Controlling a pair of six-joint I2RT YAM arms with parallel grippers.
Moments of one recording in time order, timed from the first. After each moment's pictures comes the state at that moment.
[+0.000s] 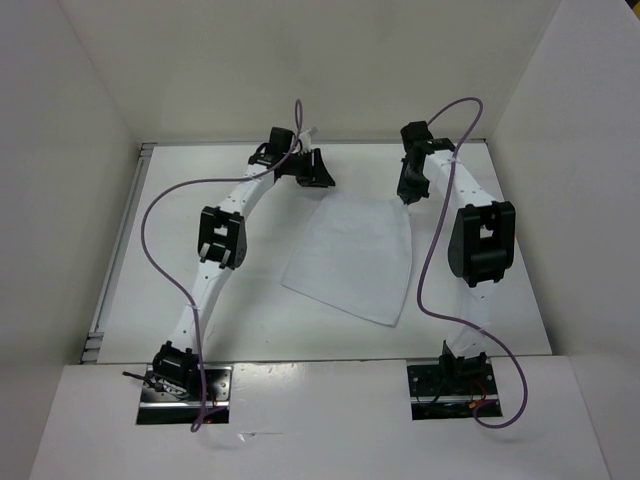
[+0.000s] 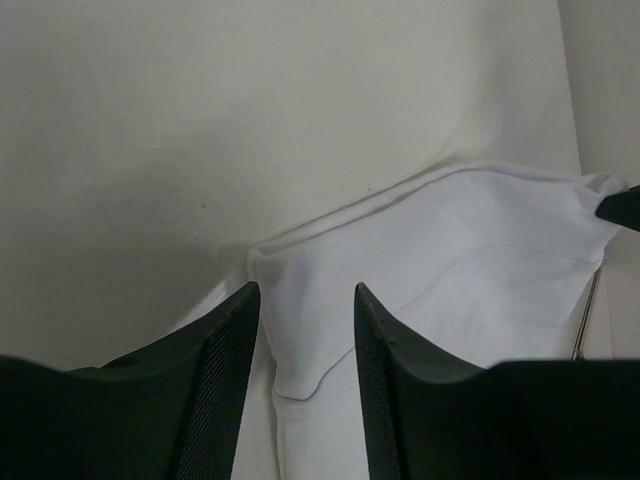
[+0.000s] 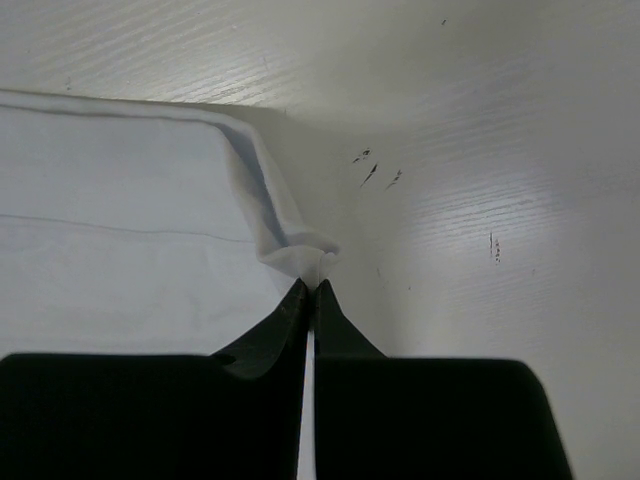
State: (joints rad) left arm -0.29 2.84 2.67 -0.50 0.77 -0.40; right arm 0.16 2.04 1.79 -0.91 0.17 0.42
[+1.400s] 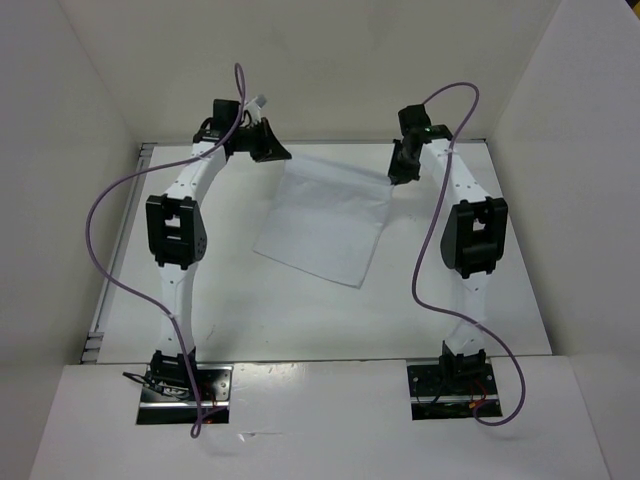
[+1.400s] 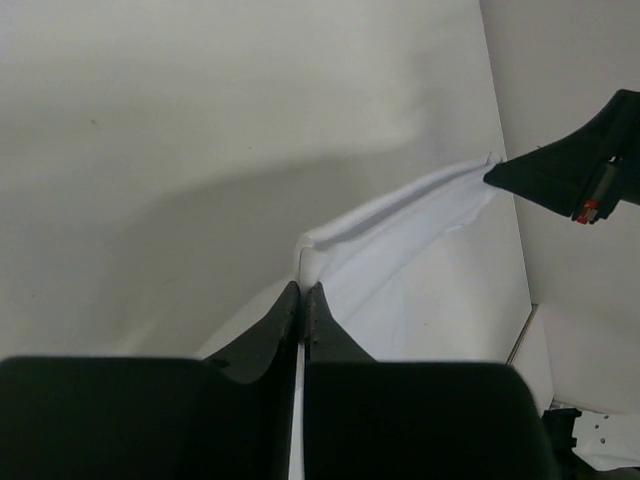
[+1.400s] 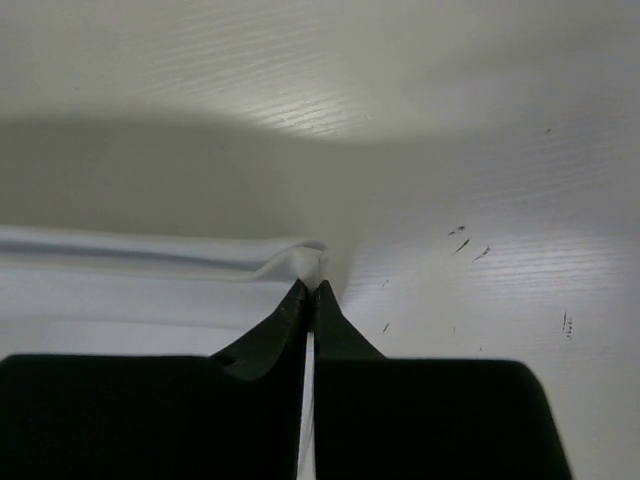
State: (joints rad) left arm -0.11 2.37 2.24 -0.50 0.76 -0.43; right arm 0.16 2.14 2.01 -0.91 0.05 0.41
